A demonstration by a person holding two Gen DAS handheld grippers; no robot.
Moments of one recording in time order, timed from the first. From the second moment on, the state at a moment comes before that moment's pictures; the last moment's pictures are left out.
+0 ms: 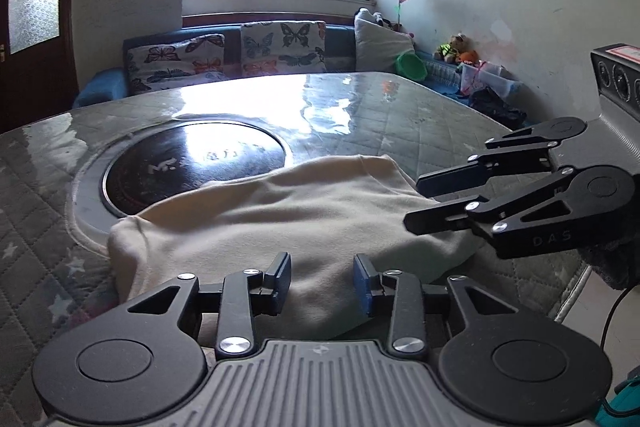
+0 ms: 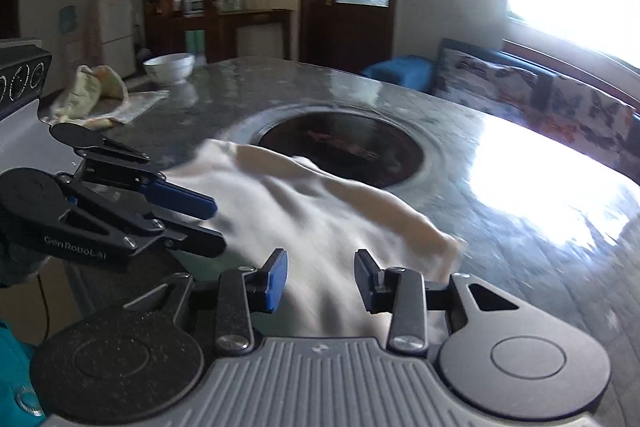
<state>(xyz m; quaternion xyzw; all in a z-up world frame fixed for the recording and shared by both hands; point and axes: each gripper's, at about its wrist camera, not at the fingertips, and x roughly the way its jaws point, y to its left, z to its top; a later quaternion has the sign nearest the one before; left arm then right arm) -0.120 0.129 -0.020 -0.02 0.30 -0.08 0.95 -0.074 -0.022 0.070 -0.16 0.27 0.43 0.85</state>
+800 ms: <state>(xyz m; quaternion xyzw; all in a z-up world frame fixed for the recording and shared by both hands) -0.159 0.187 -0.025 -0.10 0.29 -0.01 0.95 -0.073 0.006 0.049 -0.16 0.30 0.45 0.83</state>
